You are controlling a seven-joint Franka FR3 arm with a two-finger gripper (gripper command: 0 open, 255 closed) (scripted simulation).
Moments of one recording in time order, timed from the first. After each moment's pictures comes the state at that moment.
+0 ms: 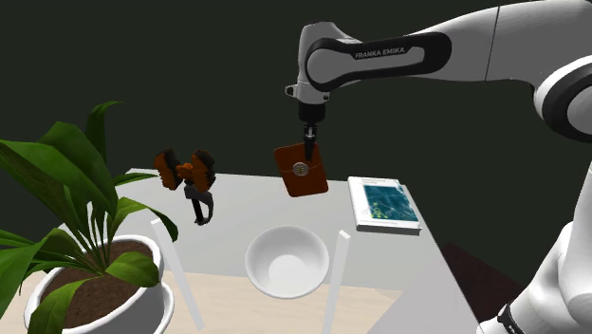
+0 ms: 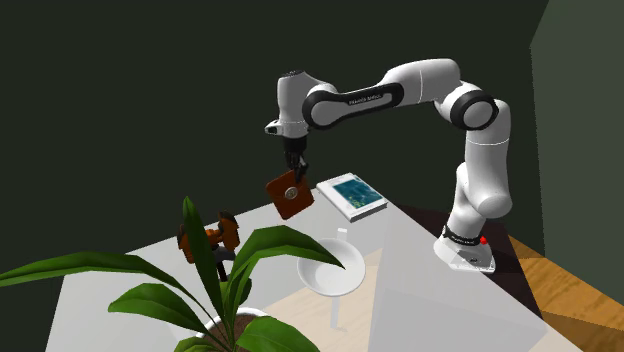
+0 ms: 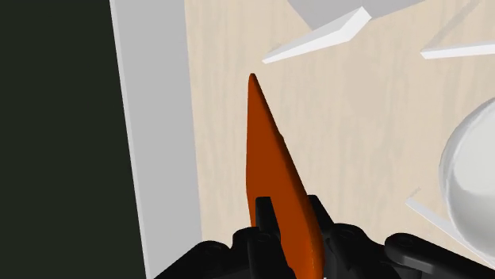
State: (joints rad) arm 0.17 0.25 0.10 -1.53 0.02 1.76 -0.56
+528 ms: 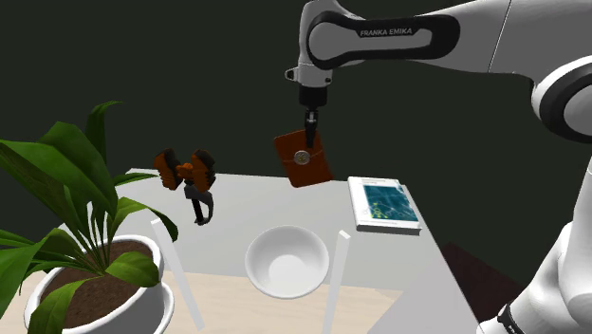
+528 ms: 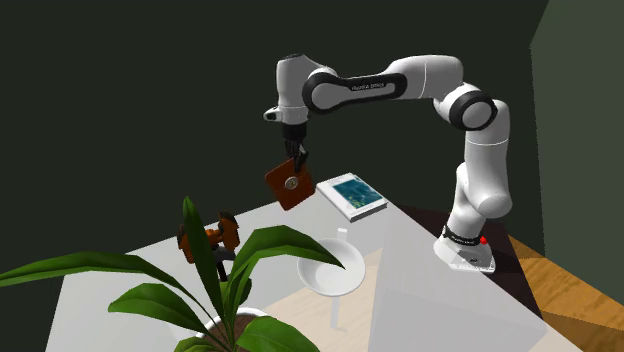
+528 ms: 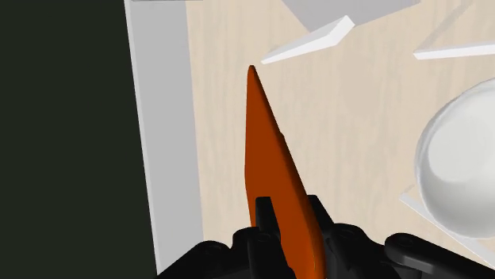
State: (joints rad) arm 0.17 0.26 0.10 -1.41 0.02 1.65 -0.56
